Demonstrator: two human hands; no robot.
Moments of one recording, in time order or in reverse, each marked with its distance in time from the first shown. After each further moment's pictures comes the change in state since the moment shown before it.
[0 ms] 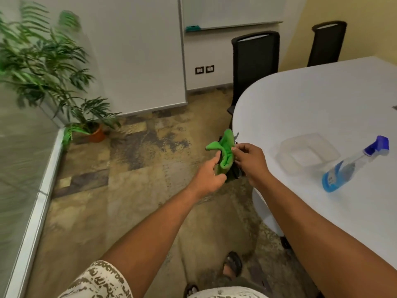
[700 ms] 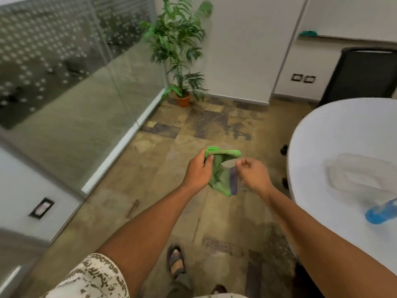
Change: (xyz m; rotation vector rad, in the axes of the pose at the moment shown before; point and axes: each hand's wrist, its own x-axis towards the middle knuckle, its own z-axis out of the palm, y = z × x) left_hand -0.220 -0.017 0.081 -0.106 0.844 -0.177; right_hand -0.165 0.046 -0.027 -0.471 -0.594 -0.123
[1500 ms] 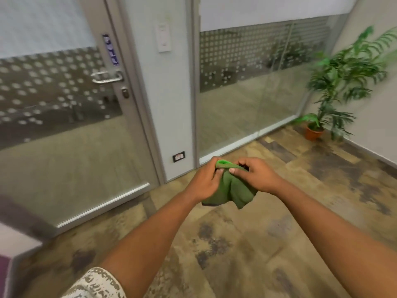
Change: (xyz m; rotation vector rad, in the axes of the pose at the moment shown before) left_hand -0.311 -0.110 -0.328 0.230 0.431 -0.071; right_hand -0.248 -0.180 0.291 -0.340 -0.828 -0.954
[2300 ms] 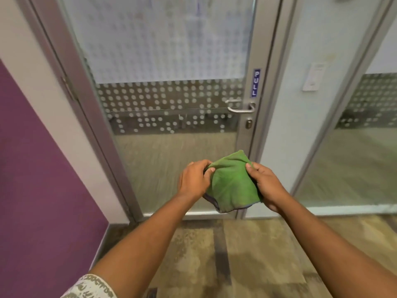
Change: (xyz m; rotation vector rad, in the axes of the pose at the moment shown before) left_hand -0.077 -0.152 -0.340 0.473 0.671 -0.459; right_hand 0.243 -0.226 0.216 0.870 -0.301 -0.011
